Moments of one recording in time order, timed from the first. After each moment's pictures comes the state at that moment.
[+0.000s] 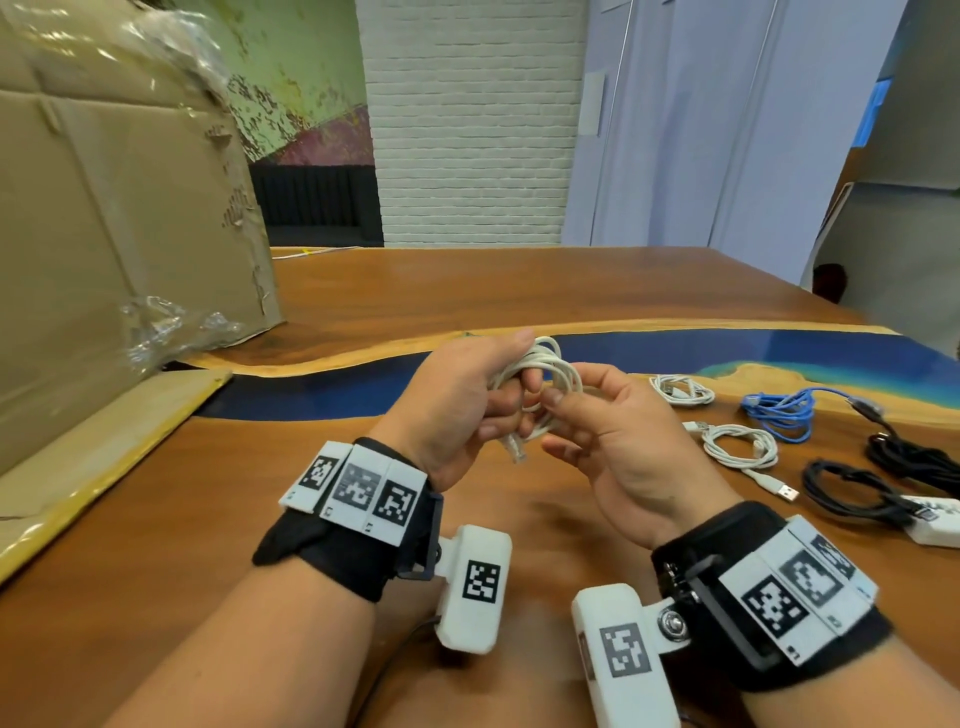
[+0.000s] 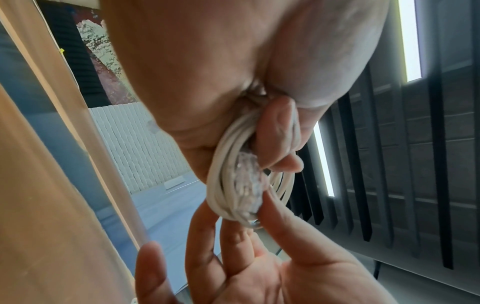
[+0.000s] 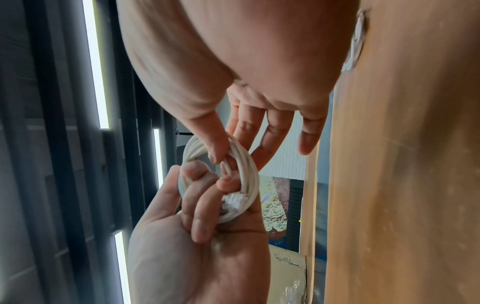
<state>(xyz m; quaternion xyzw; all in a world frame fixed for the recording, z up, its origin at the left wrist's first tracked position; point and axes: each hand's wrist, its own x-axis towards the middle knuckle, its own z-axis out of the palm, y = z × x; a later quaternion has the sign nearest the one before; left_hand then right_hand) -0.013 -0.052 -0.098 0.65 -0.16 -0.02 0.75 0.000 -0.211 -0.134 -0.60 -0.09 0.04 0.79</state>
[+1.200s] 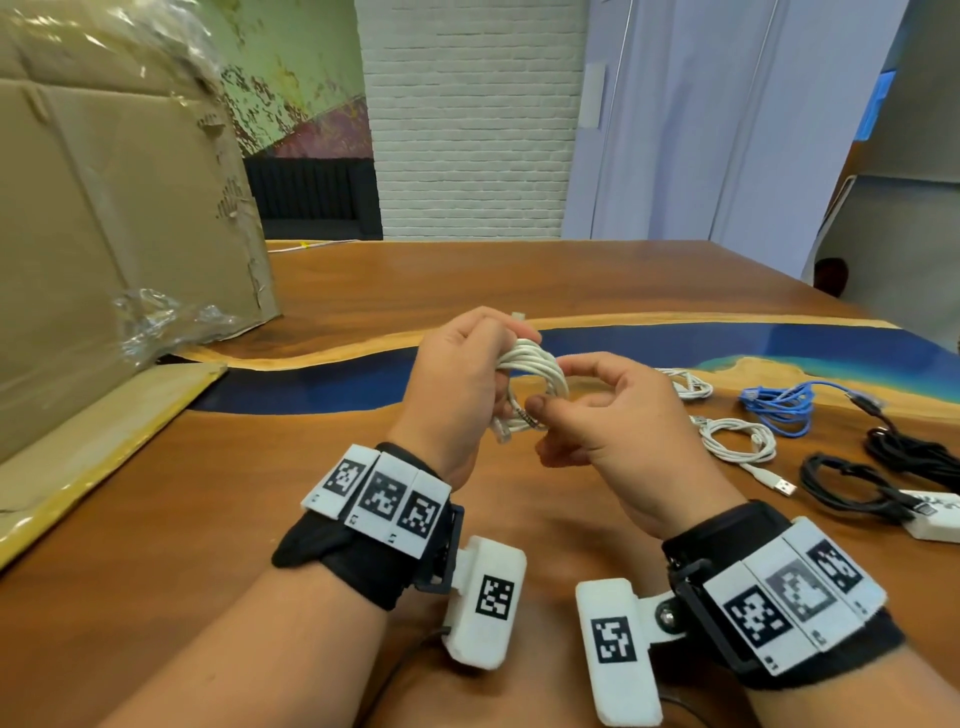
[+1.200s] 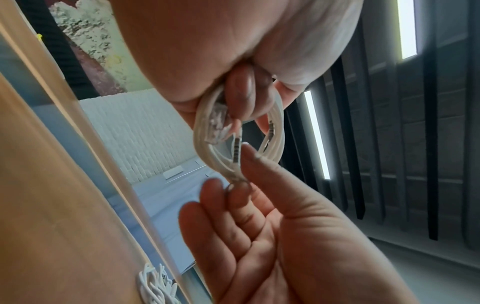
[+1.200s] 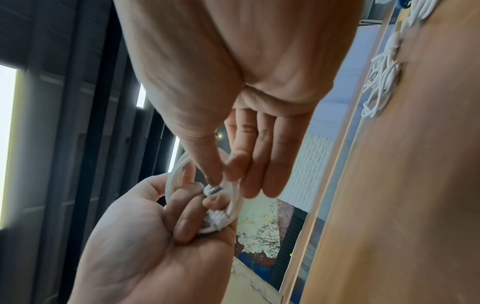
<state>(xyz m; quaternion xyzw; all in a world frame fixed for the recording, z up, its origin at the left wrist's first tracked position) -0.016 -0.072 -0.099 0.65 -0.09 0.15 0.74 -0.013 -0.216 -0.124 -0.72 -0.11 -0.03 0.68</state>
